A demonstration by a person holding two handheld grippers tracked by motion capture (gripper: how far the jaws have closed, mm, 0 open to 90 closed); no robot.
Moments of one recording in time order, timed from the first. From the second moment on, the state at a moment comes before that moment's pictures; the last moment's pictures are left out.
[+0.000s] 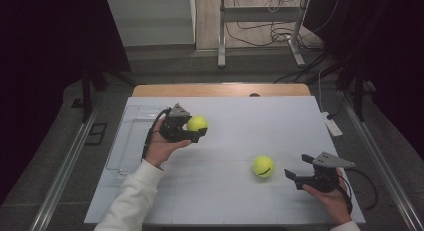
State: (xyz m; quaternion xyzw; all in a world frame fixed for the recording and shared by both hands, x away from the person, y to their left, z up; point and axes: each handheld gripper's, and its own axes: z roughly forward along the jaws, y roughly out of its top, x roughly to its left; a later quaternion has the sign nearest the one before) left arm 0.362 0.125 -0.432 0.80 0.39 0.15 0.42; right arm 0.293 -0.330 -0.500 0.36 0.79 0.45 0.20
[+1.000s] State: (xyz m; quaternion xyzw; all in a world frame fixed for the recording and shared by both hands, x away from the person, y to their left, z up) left arm 0.358 0.150 -0.419 0.78 0.40 0.16 0.45; right arm 0.292 -0.330 -0.500 0.36 0.79 0.45 0.20
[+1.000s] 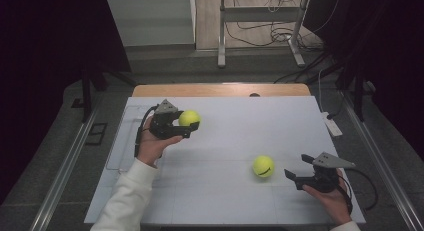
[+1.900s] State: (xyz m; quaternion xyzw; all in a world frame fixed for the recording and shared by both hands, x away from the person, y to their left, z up) left arm 0.356 0.169 -0.409 0.76 0.42 0.19 0.47; right arm 0.292 -0.331 -0.500 0.36 0.79 0.45 0.20
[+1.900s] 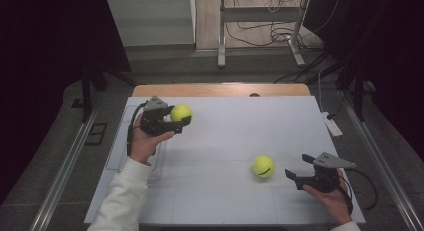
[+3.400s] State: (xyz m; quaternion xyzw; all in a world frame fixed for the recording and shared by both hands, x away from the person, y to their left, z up) left arm 0.370 0.213 -0.421 0.73 0.48 0.21 0.44; right arm 0.291 -0.331 -0.500 0.36 0.79 0.45 0.21
